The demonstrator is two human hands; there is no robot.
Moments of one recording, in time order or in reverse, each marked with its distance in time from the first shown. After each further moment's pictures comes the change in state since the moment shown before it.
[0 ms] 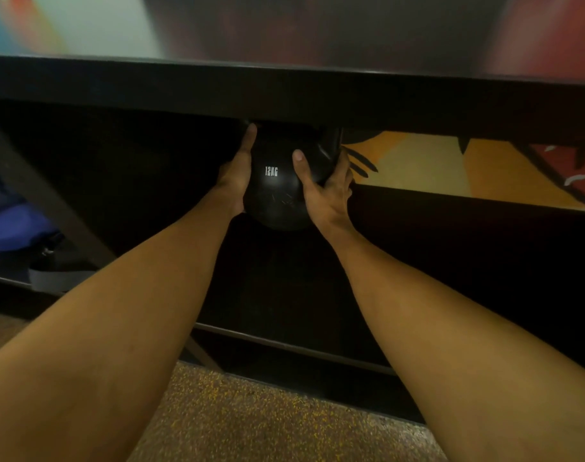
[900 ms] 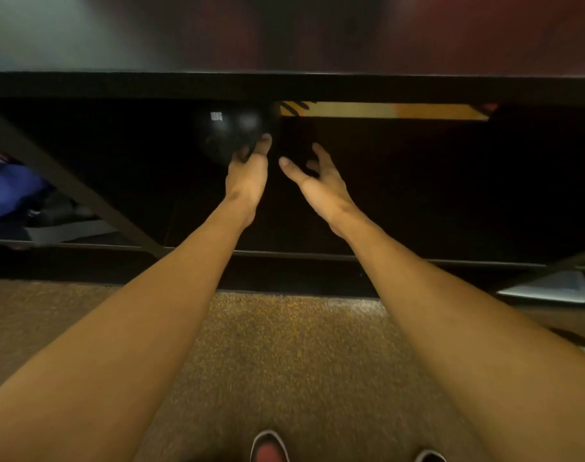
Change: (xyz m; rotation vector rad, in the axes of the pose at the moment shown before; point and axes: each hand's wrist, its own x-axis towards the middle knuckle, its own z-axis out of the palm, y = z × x) left_hand -0.166 -0.063 0.058 0.245 0.005 0.094; right_hand -0.138 -0.020 -0.126 -0.045 -0.190 0.257
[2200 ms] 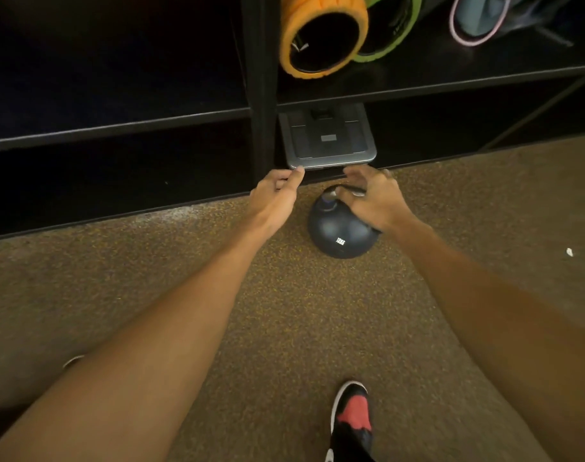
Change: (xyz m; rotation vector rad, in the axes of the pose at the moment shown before) left_hand -0.370 -0.177 0.424 0.454 -0.538 0.007; right_hand -0.277 0.317 -0.495 -0.619 0.271 0.213
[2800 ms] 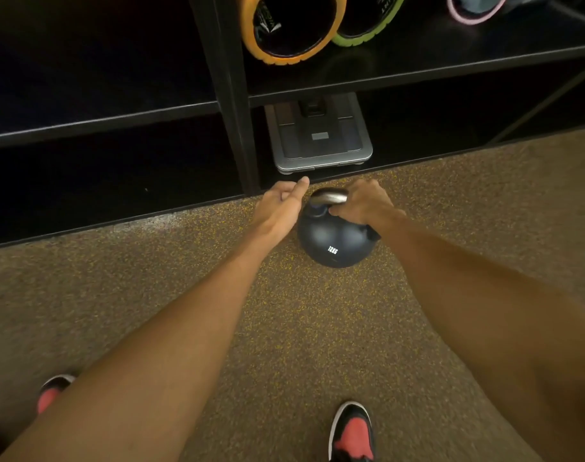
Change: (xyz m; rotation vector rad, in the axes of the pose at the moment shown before) left_hand 0.043 -0.024 0.068 0.009 -0.060 -0.031; right_hand 0.068 0.054 0.030 -0.374 -0.218 0.185
